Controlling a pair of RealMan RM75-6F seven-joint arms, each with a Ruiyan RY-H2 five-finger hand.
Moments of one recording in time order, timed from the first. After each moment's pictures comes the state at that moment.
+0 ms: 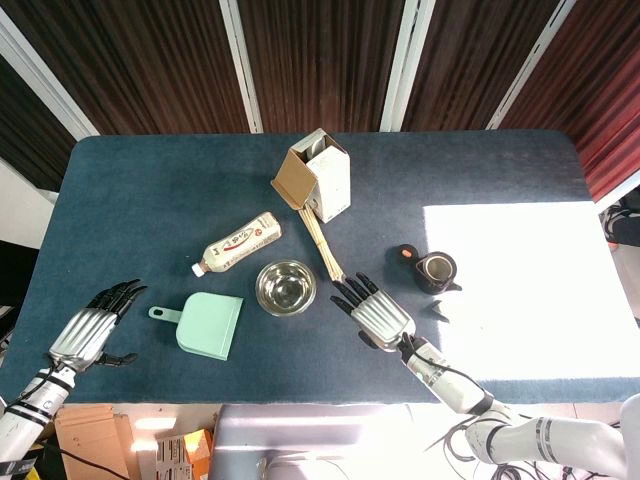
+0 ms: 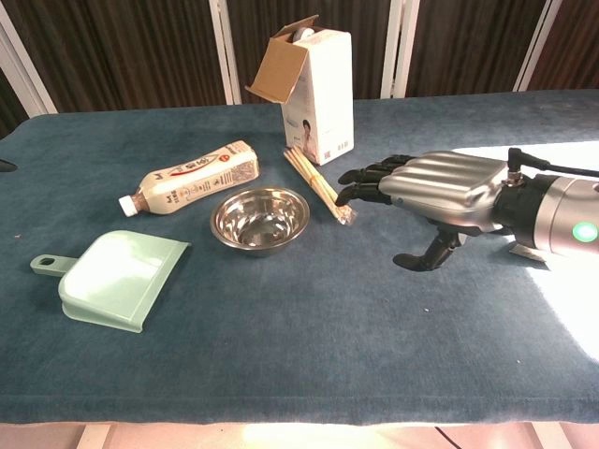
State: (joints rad) left arm -0.38 -1.10 0.01 -1.53 1.54 1.10 -0.18; right arm 0.69 -1.49 0.11 -1.62 -1.29 0.86 -0.60
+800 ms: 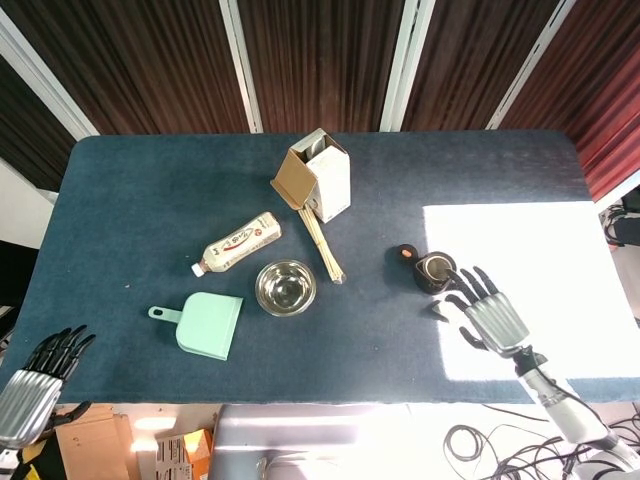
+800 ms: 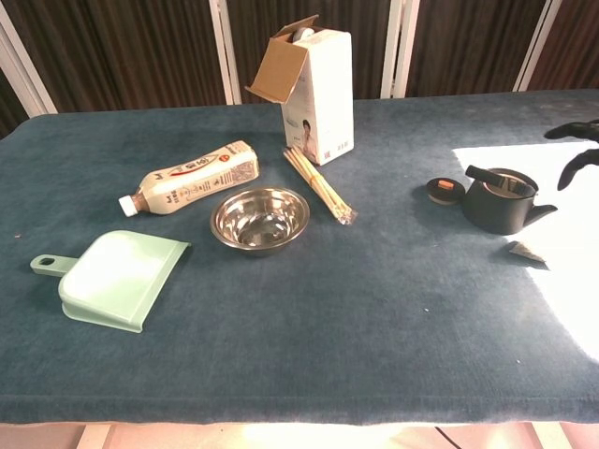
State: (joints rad) left arm -0.06 -1.19 0.16 -1.28 1.76 1.63 -0.12; right arm 0.43 -1.22 -0.08 -1.42 -1.56 1.22 -0.12
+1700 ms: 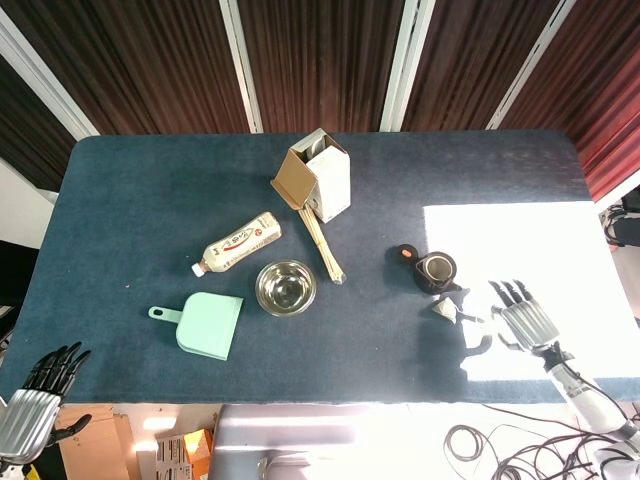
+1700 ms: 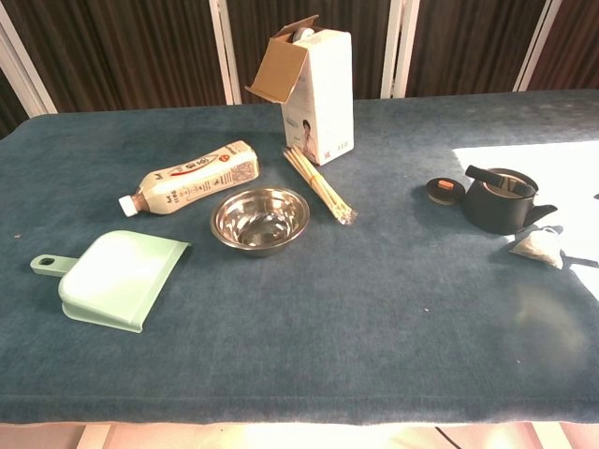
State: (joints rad) left arm 0.01 -1.36 0.14 -1.03 1.73 1.66 -0.23; right arm 0.39 -1.46 -0.12 -0.83 -1.60 1.11 0.20
